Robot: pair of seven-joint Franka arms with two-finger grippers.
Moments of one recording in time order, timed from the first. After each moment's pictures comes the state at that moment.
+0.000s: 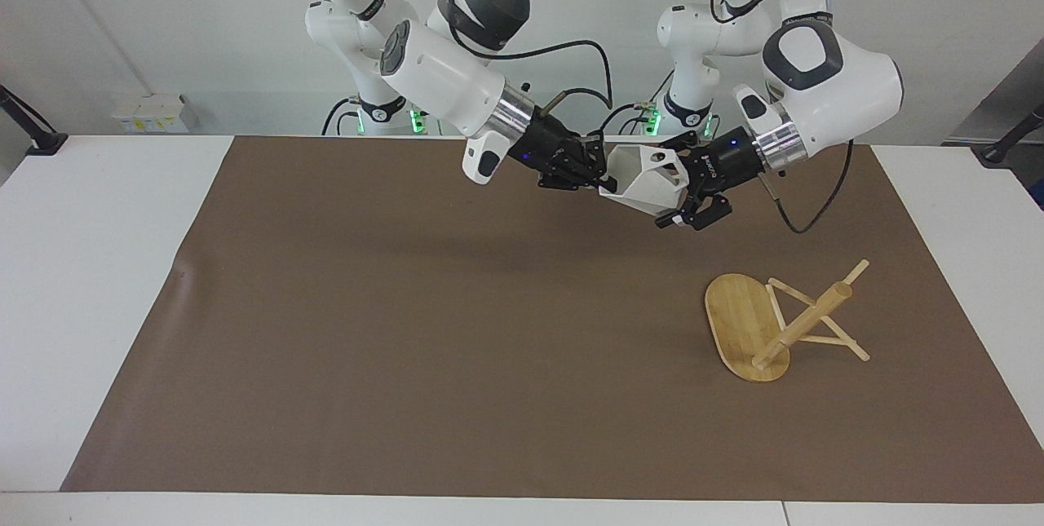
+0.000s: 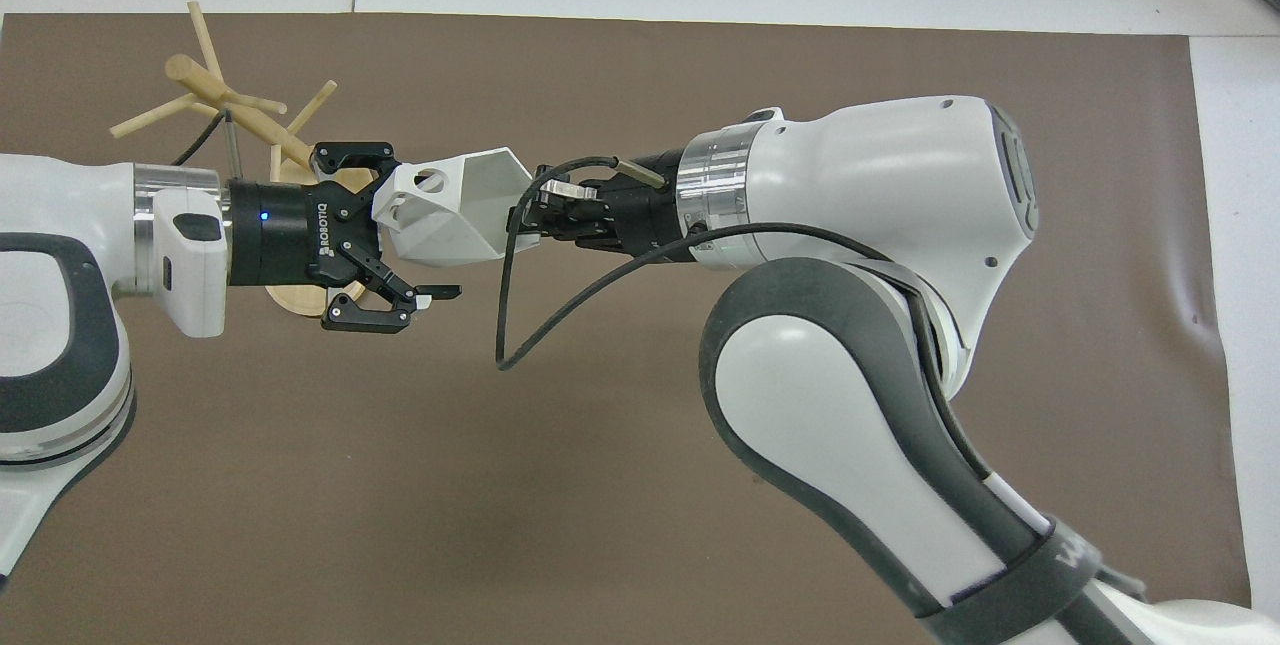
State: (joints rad) left arm -0.15 -0.03 -0.05 -1.98 -1.07 2.00 1.71; right arm 0.02 0.27 0.57 -1.61 0.77 2.29 0.31
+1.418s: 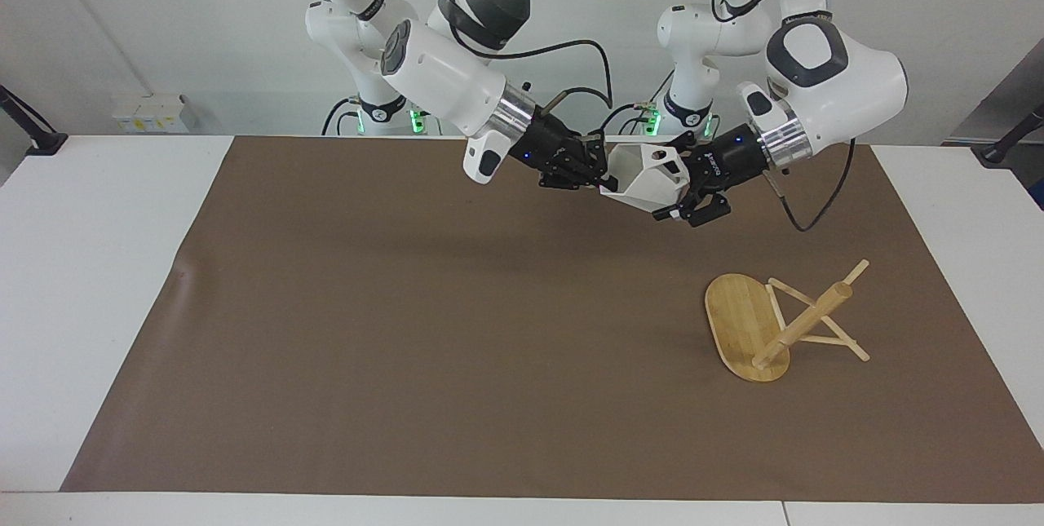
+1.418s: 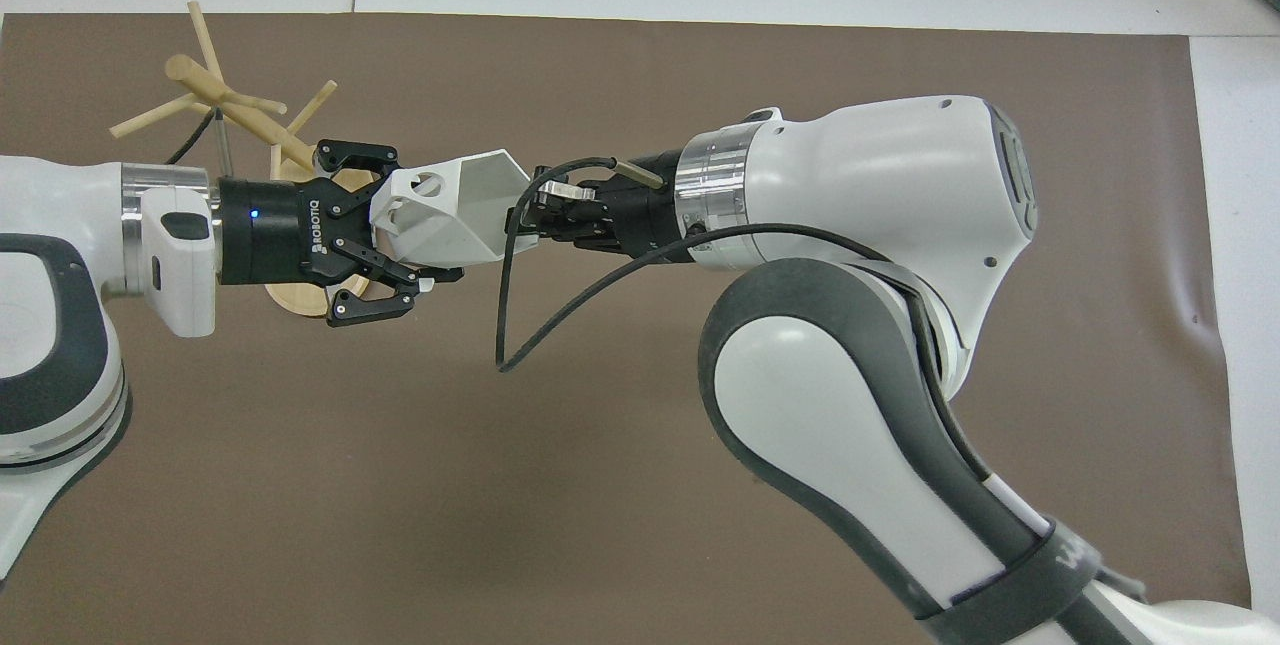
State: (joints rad) left arm -0.15 -0.04 -0.04 -1.98 -1.09 2.00 1.71; right arm 0.02 0.27 0.57 -1.61 0.77 2.29 0.31
